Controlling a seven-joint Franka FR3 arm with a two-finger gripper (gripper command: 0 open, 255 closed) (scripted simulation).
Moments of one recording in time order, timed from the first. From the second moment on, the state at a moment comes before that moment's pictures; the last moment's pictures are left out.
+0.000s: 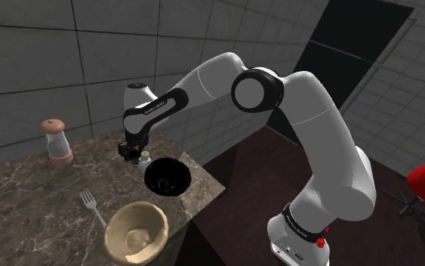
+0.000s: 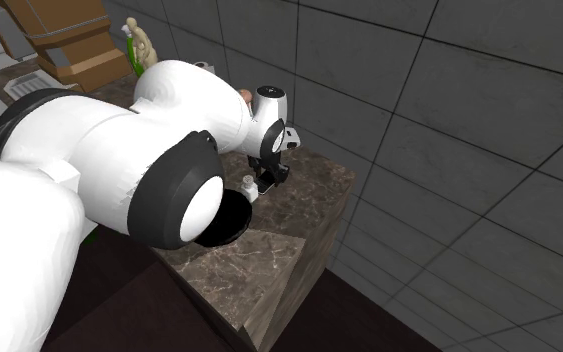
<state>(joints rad) 0.24 0.96 0.16 -1.46 -0.10 2.39 0.16</state>
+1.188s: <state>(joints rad) 0.23 0.85 0.17 -1.50 -0.10 2.32 0.16</state>
